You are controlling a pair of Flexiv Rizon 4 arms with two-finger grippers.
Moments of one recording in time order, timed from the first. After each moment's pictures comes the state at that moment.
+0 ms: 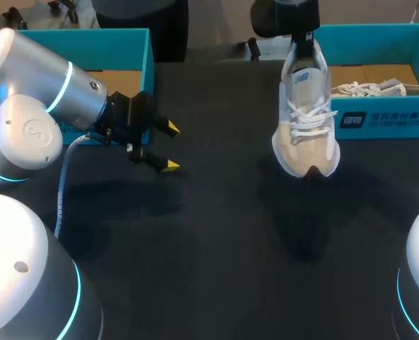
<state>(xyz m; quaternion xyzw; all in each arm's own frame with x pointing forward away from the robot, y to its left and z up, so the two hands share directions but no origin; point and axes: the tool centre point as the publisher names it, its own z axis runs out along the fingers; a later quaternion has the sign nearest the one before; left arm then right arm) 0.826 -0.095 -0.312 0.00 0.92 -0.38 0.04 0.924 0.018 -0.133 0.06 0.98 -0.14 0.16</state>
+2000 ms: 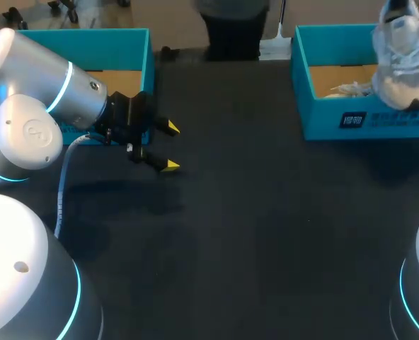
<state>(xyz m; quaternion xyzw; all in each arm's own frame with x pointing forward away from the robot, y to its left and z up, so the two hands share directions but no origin) 0.826 -0.095 -0.312 0.00 0.92 -0.38 0.04 1.112 -0.233 -0.132 0.06 0.96 -0.19 0.21</state>
